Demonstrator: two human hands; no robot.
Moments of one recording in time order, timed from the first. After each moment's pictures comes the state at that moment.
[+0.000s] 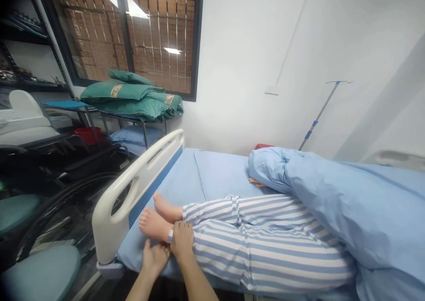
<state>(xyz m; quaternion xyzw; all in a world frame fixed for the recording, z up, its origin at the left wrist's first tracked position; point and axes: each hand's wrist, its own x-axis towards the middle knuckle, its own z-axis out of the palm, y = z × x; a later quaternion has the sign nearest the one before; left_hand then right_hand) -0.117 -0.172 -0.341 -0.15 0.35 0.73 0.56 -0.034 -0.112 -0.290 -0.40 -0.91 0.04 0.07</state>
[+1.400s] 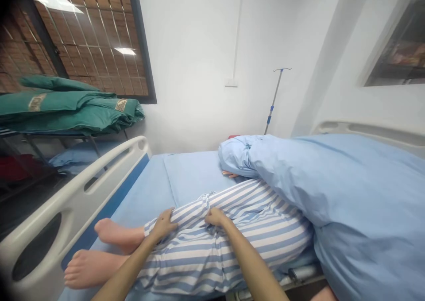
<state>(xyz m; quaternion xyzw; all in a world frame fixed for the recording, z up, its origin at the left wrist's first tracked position) -0.061 -0.015 -0.284 0.64 0.73 0.20 0.12 0.171 0.077 -0.296 -0.49 -0.79 0.35 0.05</state>
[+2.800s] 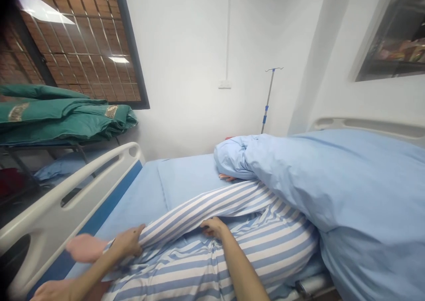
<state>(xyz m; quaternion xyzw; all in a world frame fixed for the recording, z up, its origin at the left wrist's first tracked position) -0.135 -0.020 -0.270 0.63 0.77 -0.04 0.10 0.169 0.094 -0.336 -0.54 -0.45 0.67 0.22</state>
